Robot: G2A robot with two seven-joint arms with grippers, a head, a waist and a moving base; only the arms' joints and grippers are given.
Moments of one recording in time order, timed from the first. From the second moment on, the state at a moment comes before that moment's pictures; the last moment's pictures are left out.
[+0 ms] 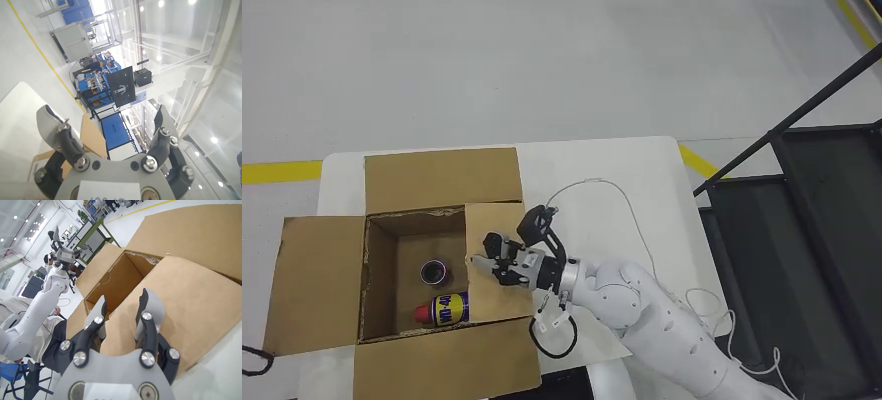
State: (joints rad) left arm 1.98 -1.30 -2.31 -1.93 -0.44 -0.40 -0.48; right arm -1.34 -1.26 0.90 -1.86 -0.57 -0.30 0.41
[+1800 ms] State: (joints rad) left arm 2.08 -1.35 -2.17 -2.23 -0.45 -0.35 -0.49; right arm -1.41 -1.24 0.98 -1.95 -0.53 -0.34 0.38
